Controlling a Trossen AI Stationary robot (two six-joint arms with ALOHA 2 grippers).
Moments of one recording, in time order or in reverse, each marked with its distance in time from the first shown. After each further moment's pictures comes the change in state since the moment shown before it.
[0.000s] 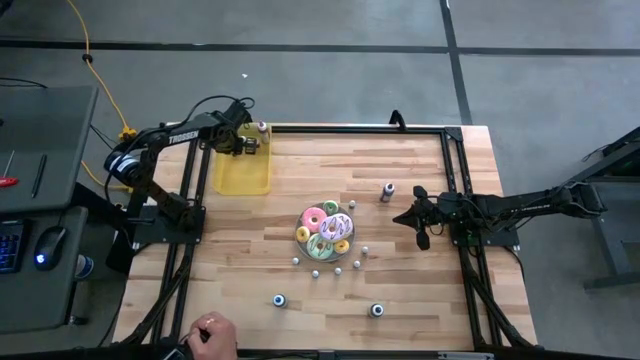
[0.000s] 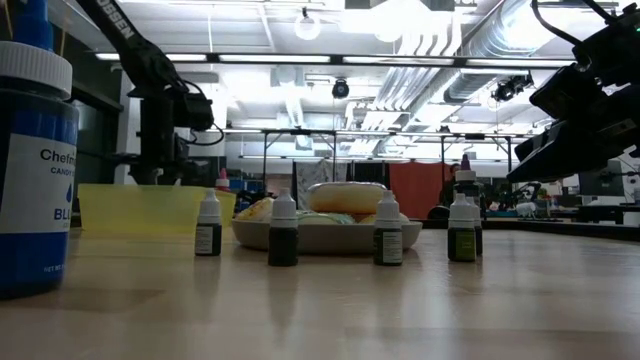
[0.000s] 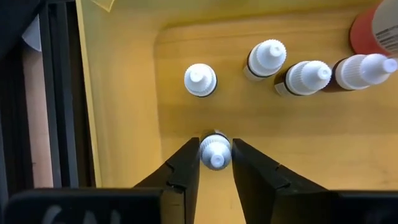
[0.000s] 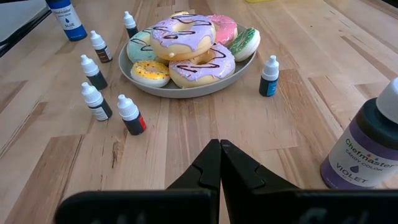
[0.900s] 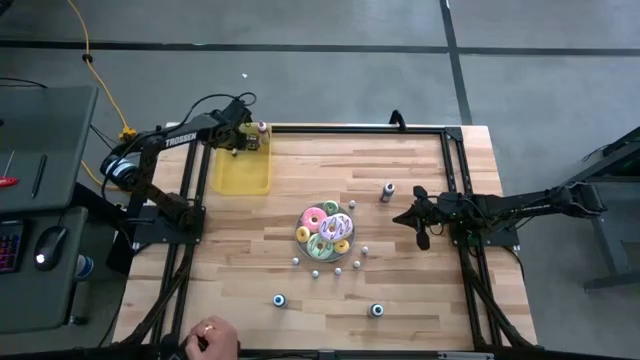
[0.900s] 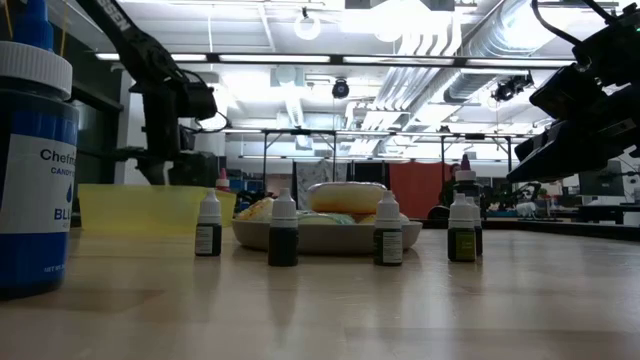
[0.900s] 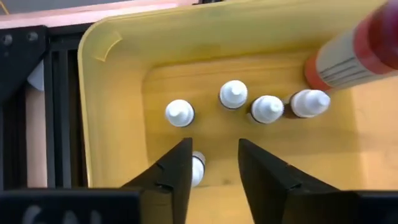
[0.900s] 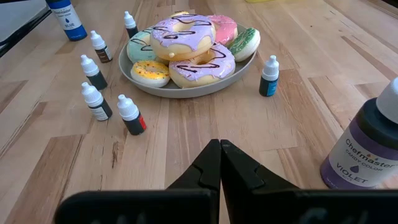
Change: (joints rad) left arm -0.028 -0.046 0.000 0.071 -0.027 0.023; right arm 0.000 0.000 0.000 0.000 0.000 0.000
